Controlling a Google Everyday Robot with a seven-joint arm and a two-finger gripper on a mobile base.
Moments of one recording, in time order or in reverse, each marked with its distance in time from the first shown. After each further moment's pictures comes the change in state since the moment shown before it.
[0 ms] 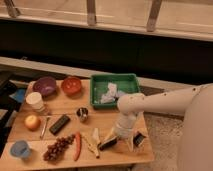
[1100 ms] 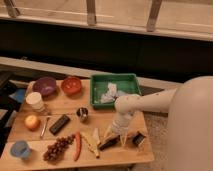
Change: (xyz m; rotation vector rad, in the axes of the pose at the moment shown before) arm -0.037 0.019 0.021 -0.060 -0.058 0.008
